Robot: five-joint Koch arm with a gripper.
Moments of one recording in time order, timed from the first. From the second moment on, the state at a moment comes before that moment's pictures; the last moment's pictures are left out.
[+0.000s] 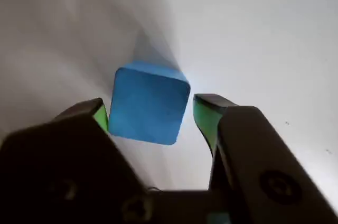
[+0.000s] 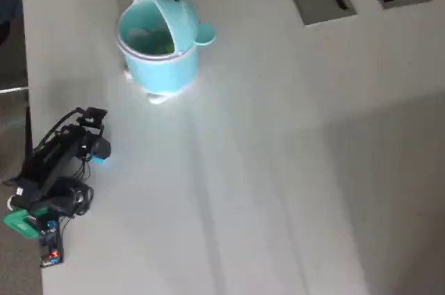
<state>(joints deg) -55.6 119.8 140.6 57.0 -95.1</state>
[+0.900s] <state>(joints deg) -61.1 114.5 105.9 49.6 -95.7</state>
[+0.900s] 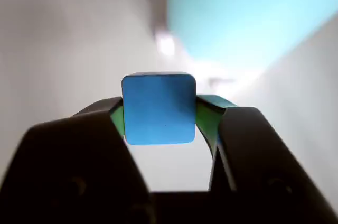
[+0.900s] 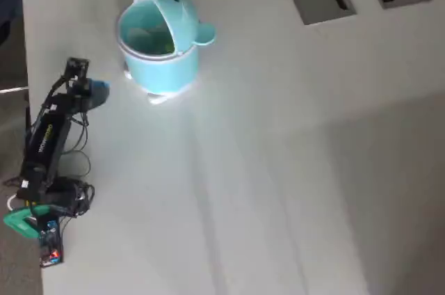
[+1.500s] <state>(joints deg) -60.3 86.4 62.9 32.7 -97.2</state>
